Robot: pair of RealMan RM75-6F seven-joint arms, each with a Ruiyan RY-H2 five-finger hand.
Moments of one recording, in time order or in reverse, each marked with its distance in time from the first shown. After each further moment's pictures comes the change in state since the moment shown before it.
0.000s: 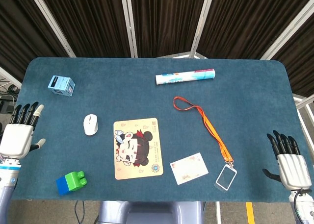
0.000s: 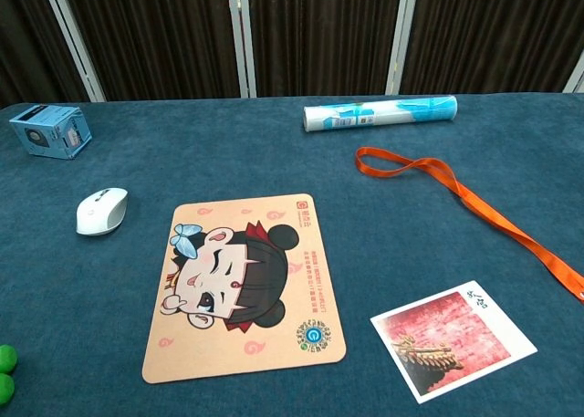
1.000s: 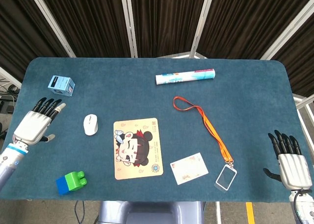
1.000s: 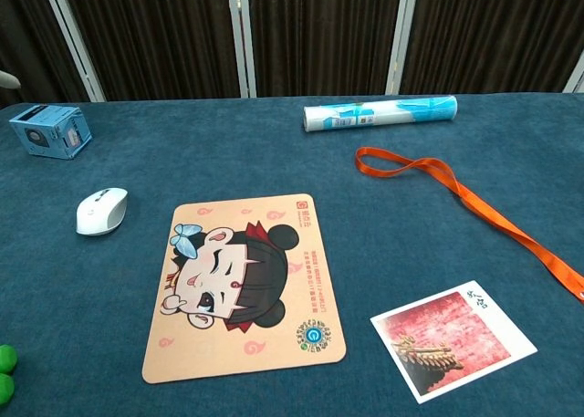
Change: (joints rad) left arm -0.227 0.070 0.063 0.256 0.192 -0.323 -0.308; right arm -0.005 -0.008 0.005 0.002 0.006 0.013 -0.015
